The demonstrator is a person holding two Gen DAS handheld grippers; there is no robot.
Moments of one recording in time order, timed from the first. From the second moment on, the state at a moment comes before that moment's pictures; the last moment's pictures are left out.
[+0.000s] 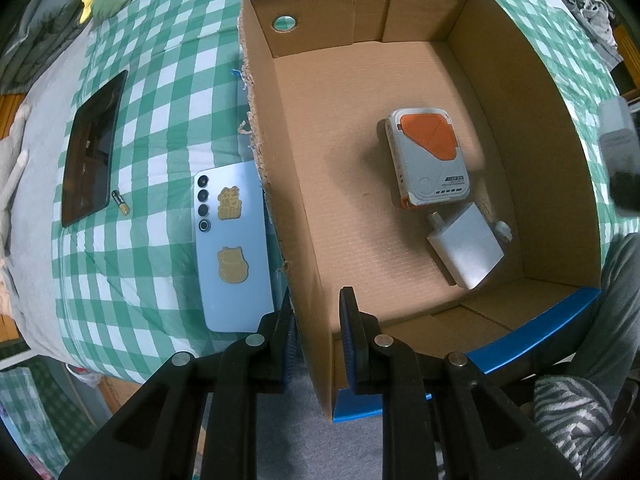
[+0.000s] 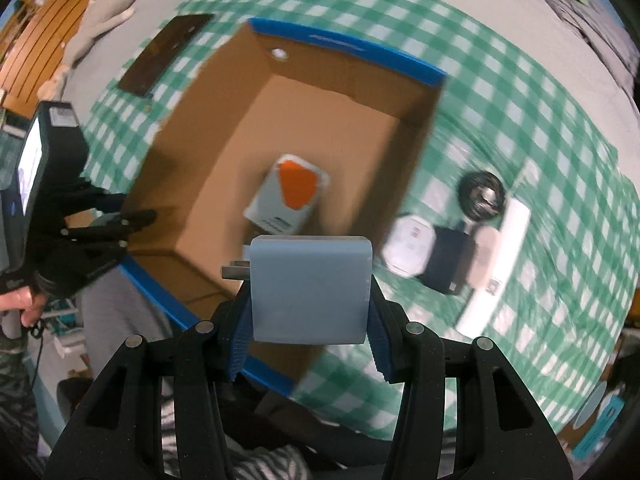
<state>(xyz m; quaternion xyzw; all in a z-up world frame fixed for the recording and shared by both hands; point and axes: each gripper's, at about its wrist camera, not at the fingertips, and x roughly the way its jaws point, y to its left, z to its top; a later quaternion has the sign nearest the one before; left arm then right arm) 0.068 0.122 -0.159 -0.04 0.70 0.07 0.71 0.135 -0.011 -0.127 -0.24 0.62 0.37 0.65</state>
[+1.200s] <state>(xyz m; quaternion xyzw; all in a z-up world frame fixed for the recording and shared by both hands) 0.066 0.125 -0.156 -0.05 0.70 0.07 0.71 0.113 0.027 -0.211 -0.28 0.66 0.36 0.60</state>
